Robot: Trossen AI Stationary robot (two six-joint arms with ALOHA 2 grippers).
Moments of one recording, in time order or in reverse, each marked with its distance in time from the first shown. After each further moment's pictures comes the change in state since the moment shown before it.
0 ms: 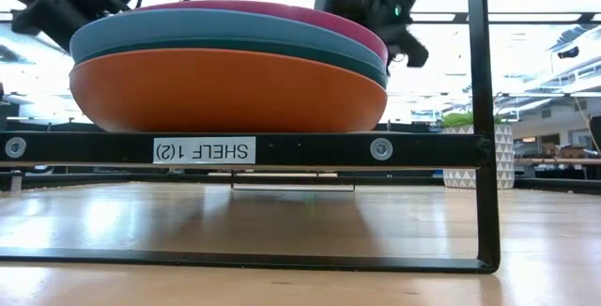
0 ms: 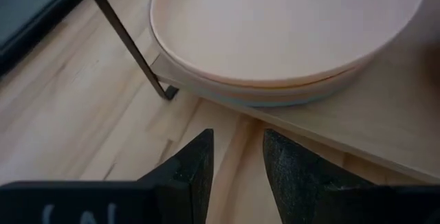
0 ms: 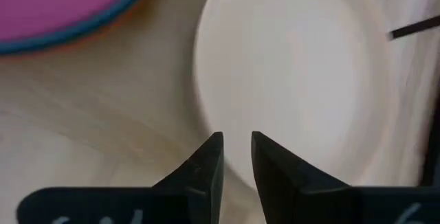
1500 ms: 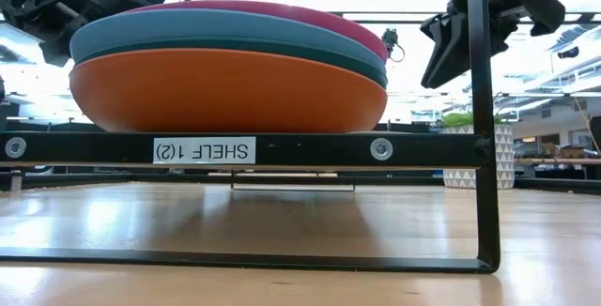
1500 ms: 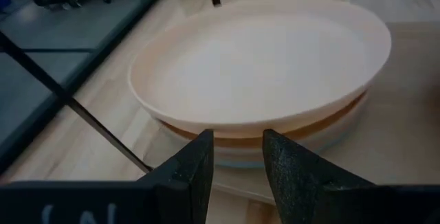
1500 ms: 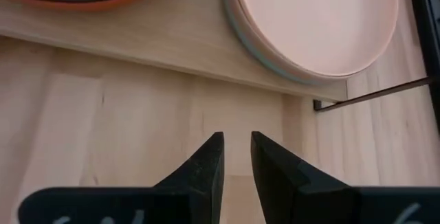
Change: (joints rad) left arm 0.101 0.169 -0.091 0.545 0.086 0.327; right arm 0.269 -0.448 -0.430 0.019 0.239 0.521
